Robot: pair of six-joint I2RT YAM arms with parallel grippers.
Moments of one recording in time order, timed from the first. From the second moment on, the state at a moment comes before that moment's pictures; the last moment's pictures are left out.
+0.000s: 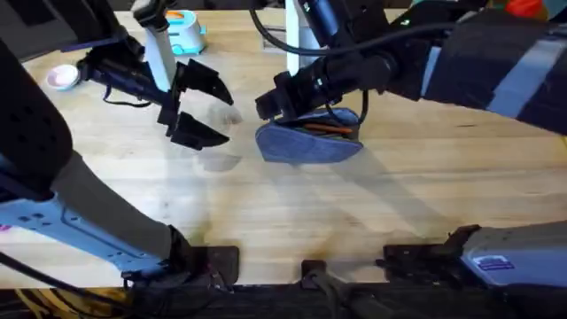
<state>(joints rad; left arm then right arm) 0.25 1.87 1.31 -1.47 0.89 1.88 0.68 1.59 1.20 -0.52 -0.41 0.25</state>
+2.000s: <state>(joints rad) -0.02 2.02 1.29 -1.32 1.11 1.83 0.19 1.58 1.20 -0.80 -0.35 0.25</state>
